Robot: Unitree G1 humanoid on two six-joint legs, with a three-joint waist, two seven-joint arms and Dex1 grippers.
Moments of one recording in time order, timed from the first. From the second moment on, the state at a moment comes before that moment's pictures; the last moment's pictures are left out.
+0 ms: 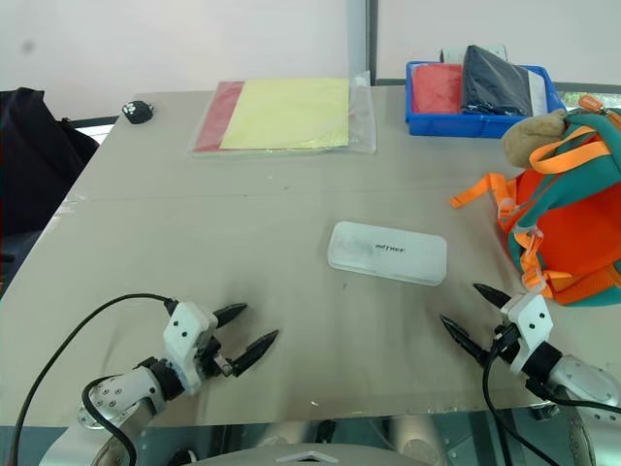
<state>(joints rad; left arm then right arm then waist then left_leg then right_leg) 0.46 0.54 0.09 -0.53 -0.35 0.29 -0.64 0.37 -0.54 -0.24 -0.26 0.39 0.03 0.81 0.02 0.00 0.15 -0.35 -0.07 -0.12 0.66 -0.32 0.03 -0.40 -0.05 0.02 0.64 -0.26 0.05</state>
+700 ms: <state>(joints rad) 0.47 0.52 0.09 -0.53 -0.36 0.29 -0.61 0.35 -0.55 -0.24 -0.22 0.40 0.04 0.83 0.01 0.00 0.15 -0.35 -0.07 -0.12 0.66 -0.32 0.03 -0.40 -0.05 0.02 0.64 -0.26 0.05</state>
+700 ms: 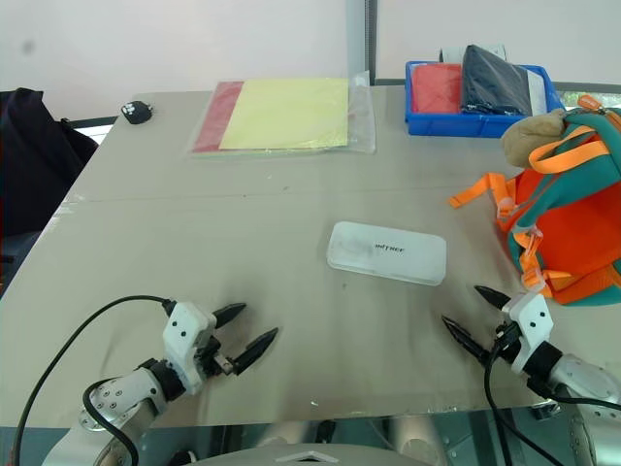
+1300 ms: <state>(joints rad) 0.14 0.54 0.07 -0.38 -0.37 0.37 -0.65 0.11 -0.52 -0.24 -0.11 0.38 0.15 0.67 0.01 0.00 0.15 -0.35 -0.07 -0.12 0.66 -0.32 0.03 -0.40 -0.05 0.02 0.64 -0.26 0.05</state>
